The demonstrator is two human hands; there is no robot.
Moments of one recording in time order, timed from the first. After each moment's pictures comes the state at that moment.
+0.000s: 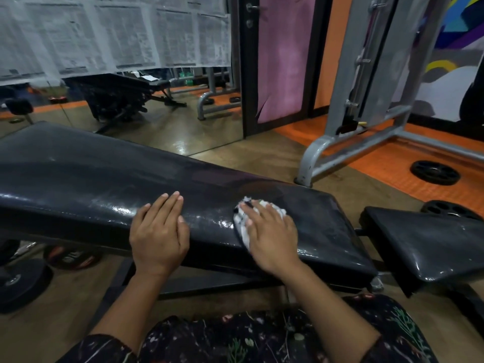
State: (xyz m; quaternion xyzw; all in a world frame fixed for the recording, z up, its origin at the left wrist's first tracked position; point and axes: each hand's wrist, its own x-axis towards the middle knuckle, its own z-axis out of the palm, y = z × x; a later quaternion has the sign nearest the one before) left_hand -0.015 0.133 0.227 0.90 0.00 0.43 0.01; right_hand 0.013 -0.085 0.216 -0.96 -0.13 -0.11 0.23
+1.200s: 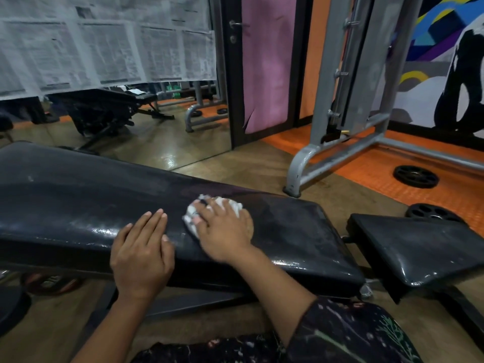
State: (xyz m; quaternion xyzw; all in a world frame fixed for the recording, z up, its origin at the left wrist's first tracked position) left_hand -0.011 0.132 0.224 0.89 -0.01 0.46 0.01; right_hand 0.053 -0.026 0.241 -0.95 -0.19 -0.08 0.25
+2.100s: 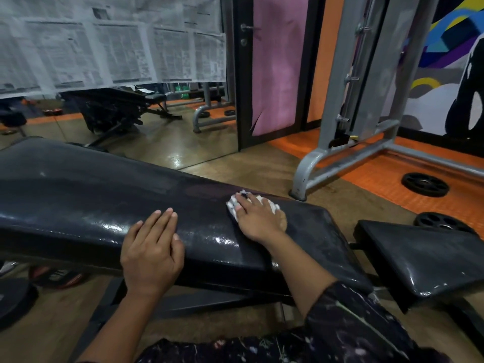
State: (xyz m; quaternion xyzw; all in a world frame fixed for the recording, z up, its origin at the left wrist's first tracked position) left_hand -0.012 0.132 0.224 0.89 -0.01 0.46 0.01; right_hand 0.102 -0.070 0.234 -0.96 -0.08 0.01 0.25
